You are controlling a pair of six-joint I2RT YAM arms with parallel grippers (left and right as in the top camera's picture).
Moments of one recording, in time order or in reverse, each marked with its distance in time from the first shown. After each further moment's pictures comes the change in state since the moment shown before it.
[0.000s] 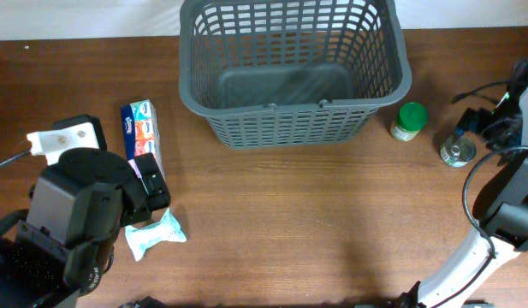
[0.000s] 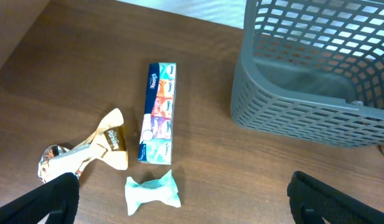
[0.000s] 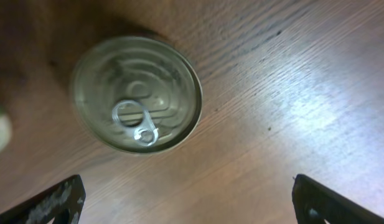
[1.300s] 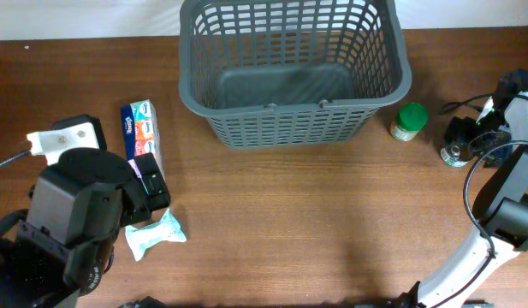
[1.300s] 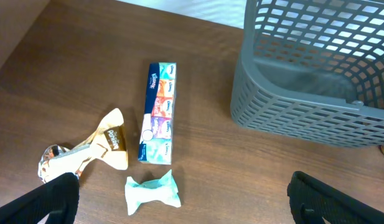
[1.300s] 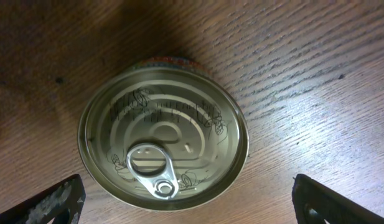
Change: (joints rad) left arm 0.000 0.000 0.000 0.000 0.000 0.000; right arm 0.005 0.000 -0.146 0.209 -0.050 -0.106
